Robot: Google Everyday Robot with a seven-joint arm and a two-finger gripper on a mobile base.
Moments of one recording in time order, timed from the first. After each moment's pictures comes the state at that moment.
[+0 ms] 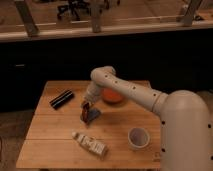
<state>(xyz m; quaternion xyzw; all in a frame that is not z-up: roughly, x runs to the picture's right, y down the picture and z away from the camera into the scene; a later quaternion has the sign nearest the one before) -0.111 0.109 0.850 -0.13 -0.41 -0.55 0.72</state>
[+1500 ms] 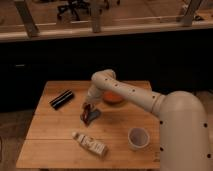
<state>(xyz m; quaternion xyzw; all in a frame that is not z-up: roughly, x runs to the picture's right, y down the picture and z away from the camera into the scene) -0.108 0.119 0.872 -0.15 -0.39 -0.52 0.75</state>
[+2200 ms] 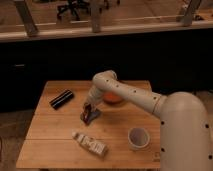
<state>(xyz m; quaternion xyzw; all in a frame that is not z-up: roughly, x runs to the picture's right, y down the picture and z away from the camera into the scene) -0.104 0.120 0.877 -0.14 -0.39 -0.51 0.76</state>
